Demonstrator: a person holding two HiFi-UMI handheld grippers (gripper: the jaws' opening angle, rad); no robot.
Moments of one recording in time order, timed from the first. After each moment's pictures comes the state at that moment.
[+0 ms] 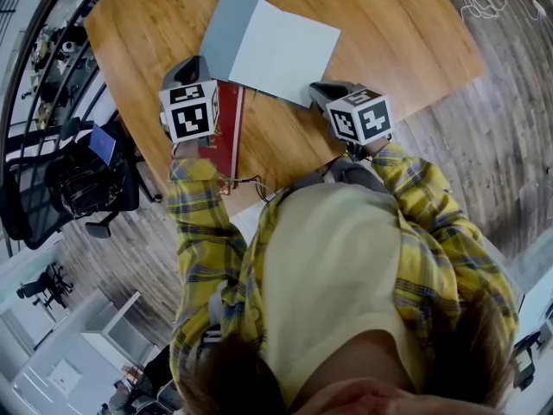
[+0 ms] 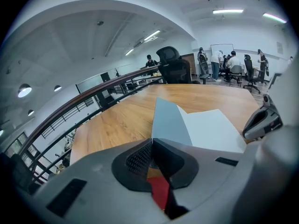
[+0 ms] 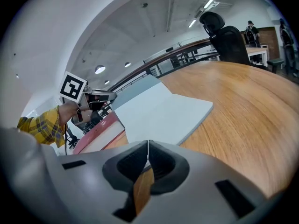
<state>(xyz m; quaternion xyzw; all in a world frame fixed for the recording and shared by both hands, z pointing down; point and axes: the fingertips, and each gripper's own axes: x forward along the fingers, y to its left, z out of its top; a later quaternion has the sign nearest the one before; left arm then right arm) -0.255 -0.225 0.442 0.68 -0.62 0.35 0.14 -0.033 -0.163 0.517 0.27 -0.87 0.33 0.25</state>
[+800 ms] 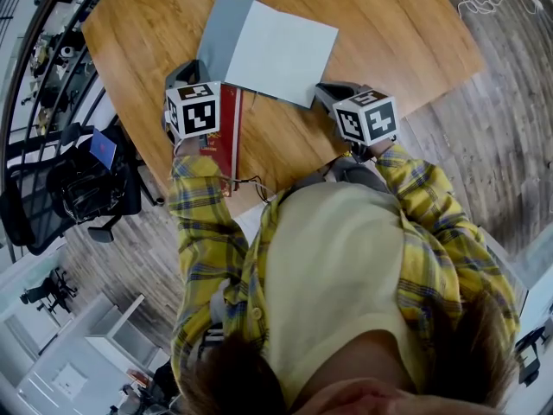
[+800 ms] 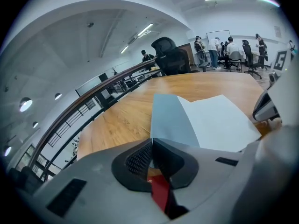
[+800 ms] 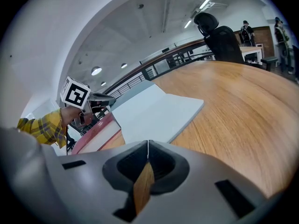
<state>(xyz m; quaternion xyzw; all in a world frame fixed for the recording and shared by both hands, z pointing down) -0.261 -0.229 0.465 0.66 -0.62 0.40 0.11 -0.016 -0.163 0.521 0.29 -0.86 0.34 0.25</state>
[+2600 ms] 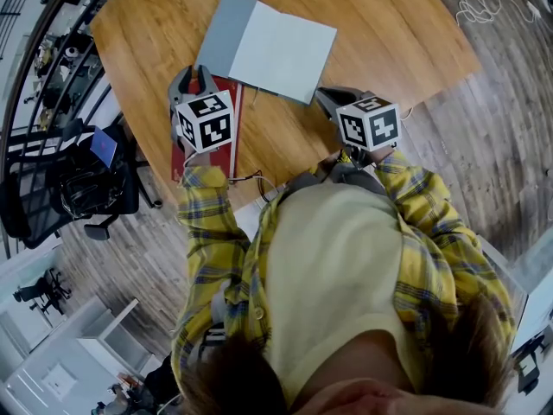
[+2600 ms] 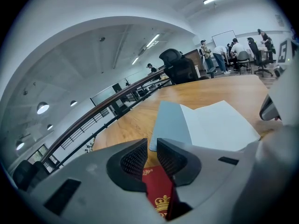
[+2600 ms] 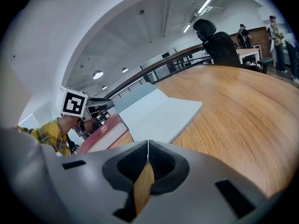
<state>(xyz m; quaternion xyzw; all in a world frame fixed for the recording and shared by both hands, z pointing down) -0.256 -0.192 0.432 0.63 -0.68 0.36 0.05 -0.010 -0.142 0.500 0.30 -0.87 0.34 0.22</state>
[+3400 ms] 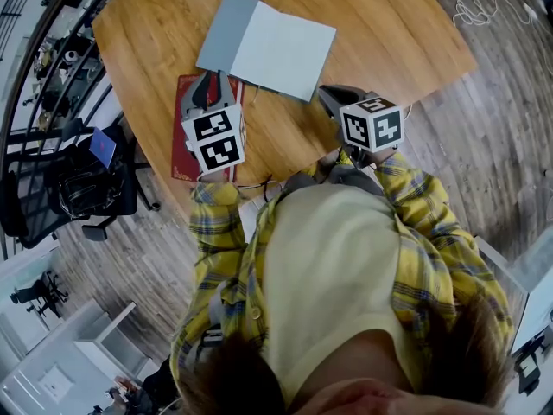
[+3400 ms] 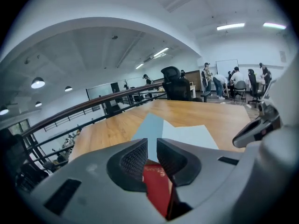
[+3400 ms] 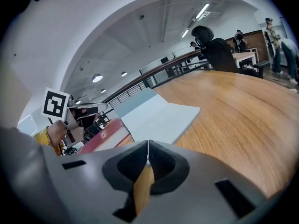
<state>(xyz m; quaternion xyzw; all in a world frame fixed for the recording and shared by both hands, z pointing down) -0.205 -0.161 0.404 0.69 -0.67 0.25 0.10 -0.005 -0.137 0.486 0.32 -0.87 0.33 0.20</state>
